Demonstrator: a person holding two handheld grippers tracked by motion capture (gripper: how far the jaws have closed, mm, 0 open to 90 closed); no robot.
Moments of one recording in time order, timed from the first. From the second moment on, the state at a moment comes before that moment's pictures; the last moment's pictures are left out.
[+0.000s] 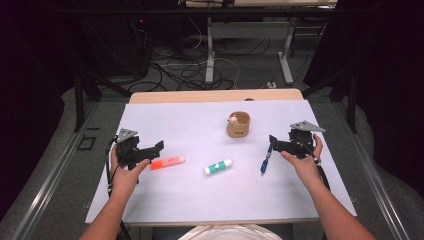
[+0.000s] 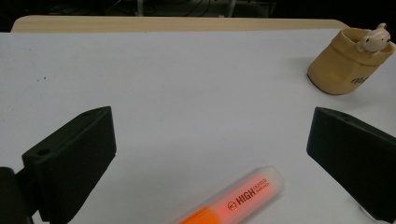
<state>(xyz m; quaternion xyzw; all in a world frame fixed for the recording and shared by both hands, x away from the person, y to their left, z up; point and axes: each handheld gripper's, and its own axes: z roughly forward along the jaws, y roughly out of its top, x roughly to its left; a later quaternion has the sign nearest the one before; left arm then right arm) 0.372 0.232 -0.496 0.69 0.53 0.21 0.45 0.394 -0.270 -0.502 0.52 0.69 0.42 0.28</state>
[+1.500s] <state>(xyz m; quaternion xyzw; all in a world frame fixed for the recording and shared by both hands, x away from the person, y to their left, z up) 0.372 0.234 -0.497 0.69 0.53 0.22 0.44 0.520 -0.201 -0.453 0.54 0.75 0.33 0.19</state>
